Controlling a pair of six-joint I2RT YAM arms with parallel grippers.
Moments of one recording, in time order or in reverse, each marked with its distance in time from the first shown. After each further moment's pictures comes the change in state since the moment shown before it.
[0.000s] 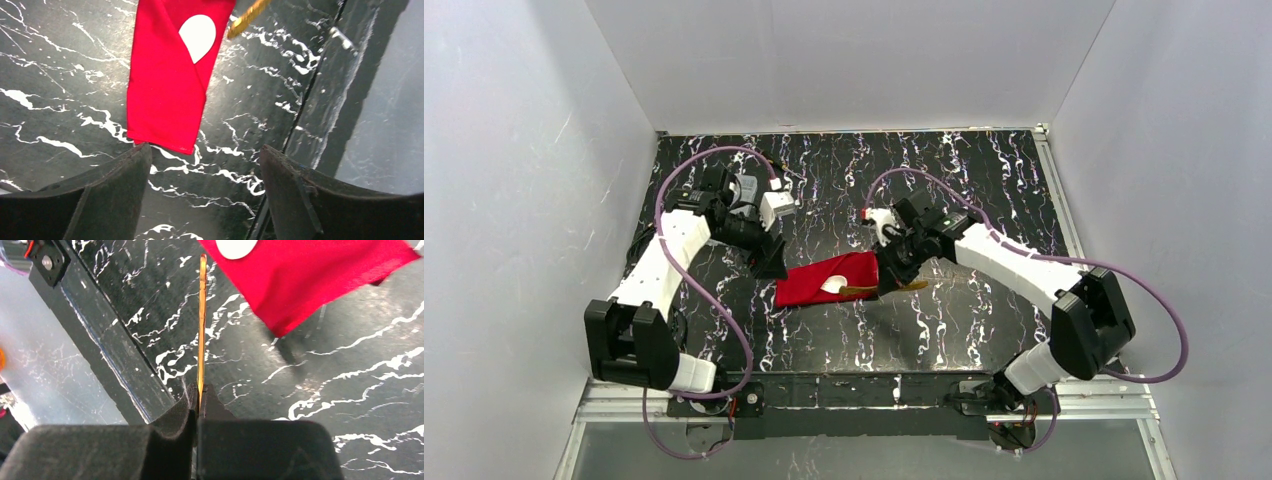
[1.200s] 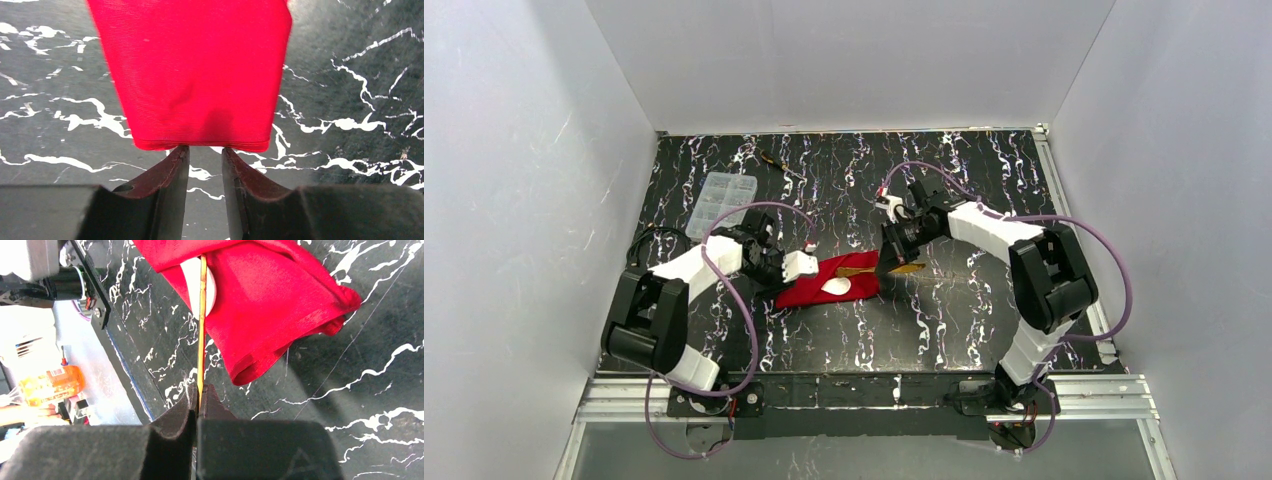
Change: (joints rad) left arm -0.163 0.115 -0.340 0.396 -0.438 0.312; right arm -0.240 0.262 0.020 0.191 -0.315 0.058
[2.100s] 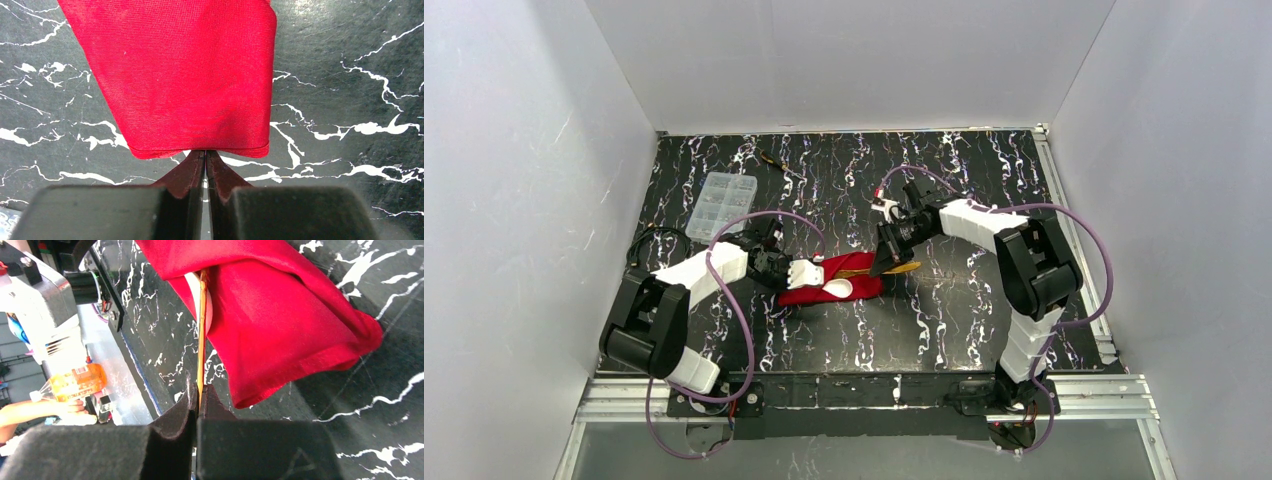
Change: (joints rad) left arm -0.073 -0.028 -0.065 0.084 -0.072 0.104; right arm -0.005 0.121 0.055 0.005 -0.069 0.037
